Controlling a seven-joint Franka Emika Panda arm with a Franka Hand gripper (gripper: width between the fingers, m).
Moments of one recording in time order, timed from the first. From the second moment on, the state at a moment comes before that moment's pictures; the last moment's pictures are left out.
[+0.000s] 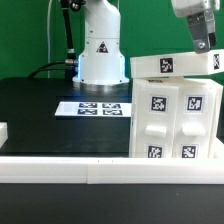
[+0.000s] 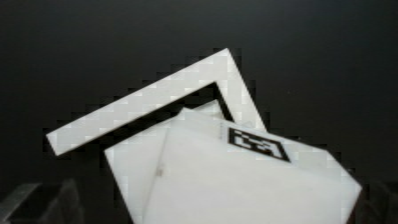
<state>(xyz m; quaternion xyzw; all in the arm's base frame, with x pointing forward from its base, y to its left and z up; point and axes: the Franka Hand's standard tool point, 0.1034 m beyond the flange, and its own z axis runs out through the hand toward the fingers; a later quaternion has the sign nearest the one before) 0.626 0.103 0.181 -0.54 0.83 0.08 0.12</state>
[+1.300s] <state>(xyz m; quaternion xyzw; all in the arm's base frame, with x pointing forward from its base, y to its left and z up) 0.628 0.099 0.186 -0.97 0.24 0.03 0.07</state>
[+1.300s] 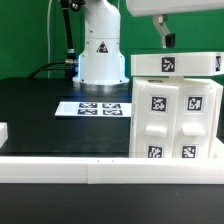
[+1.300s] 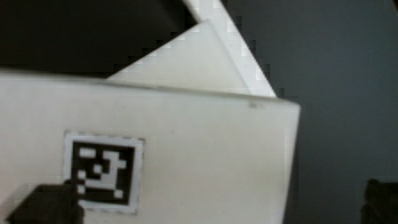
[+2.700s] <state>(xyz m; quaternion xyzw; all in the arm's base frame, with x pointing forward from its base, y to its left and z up) 0.609 0.083 0.170 -0.93 -0.36 -0.01 0.06</state>
